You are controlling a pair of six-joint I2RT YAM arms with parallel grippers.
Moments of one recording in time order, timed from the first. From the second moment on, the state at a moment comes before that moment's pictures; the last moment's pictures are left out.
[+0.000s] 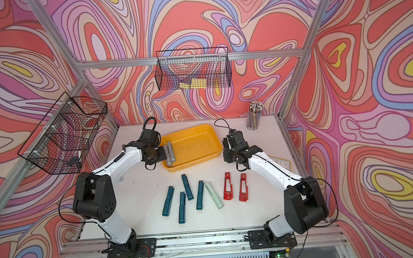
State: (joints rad) left arm -0.24 1.75 1.29 -0.67 -0.04 -0.55; right arm 0.39 1.47 1.08 -0.48 0.06 0.31
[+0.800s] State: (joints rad) left arm -0.24 1.86 1.36 -0.67 -0.04 -0.51; right arm 0.39 1.48 1.08 -0.48 0.04 0.31
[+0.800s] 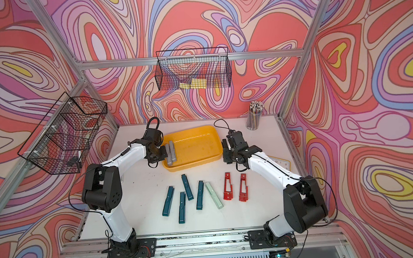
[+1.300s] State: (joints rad) left arm -0.24 1.87 1.38 -0.67 0.01 -0.50; right arm 0.39 1.52 1.12 -0.46 -0.01 0.32
